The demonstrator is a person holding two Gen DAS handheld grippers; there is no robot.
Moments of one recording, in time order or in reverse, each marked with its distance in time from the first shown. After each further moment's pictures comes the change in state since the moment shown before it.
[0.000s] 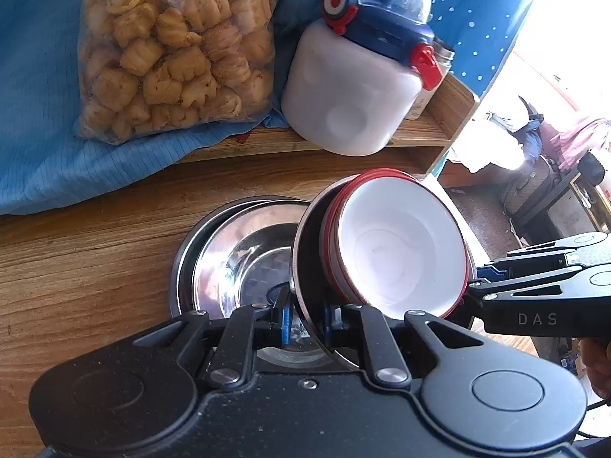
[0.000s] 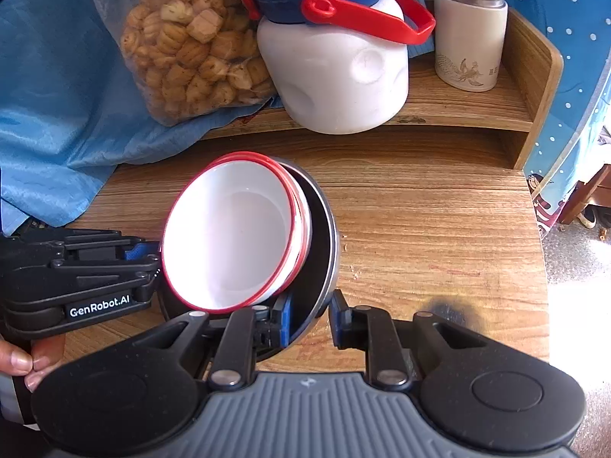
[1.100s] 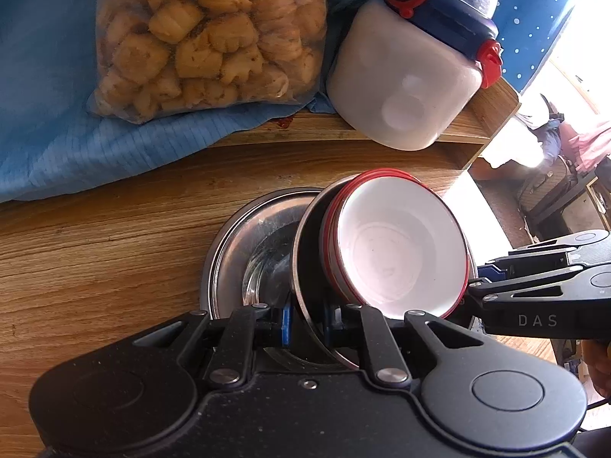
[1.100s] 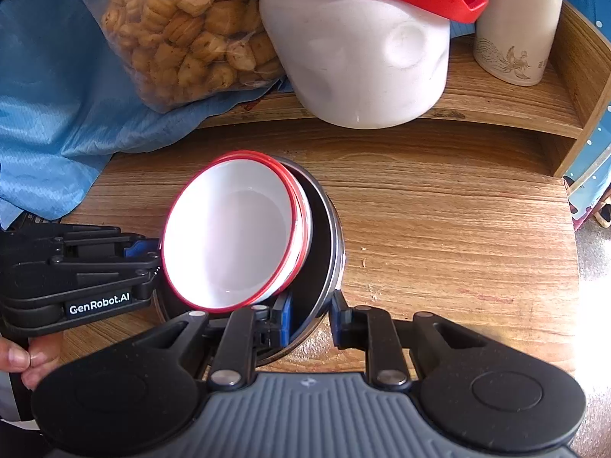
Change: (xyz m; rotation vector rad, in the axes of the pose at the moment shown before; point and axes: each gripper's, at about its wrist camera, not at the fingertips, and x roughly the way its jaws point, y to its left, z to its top) left arm 0.020 0.025 0.012 -0.054 0.059 0.038; right arm 0.032 0.005 0.025 -0.017 0.075 0.028
